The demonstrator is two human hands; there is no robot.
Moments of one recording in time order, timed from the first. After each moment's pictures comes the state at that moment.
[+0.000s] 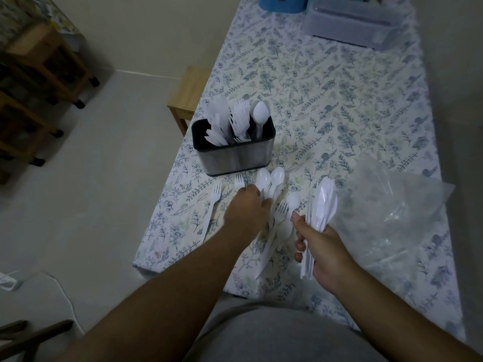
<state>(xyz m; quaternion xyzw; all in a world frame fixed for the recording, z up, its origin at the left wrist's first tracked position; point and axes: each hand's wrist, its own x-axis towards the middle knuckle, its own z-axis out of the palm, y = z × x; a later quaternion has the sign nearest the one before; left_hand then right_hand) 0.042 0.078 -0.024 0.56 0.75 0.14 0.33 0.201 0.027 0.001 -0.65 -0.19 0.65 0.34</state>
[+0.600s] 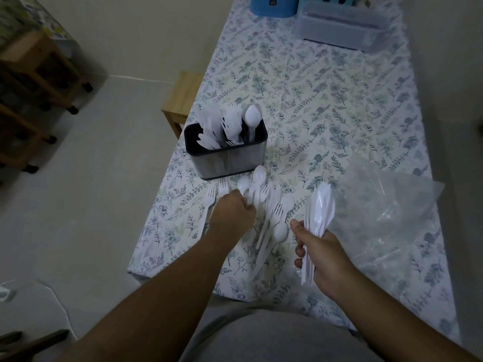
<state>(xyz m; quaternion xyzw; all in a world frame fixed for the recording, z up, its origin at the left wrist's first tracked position) 0.022 0.076 -0.031 0.55 0.77 0.10 0.30 0.210 0.020 0.004 -0.65 -0.19 0.65 0.33</state>
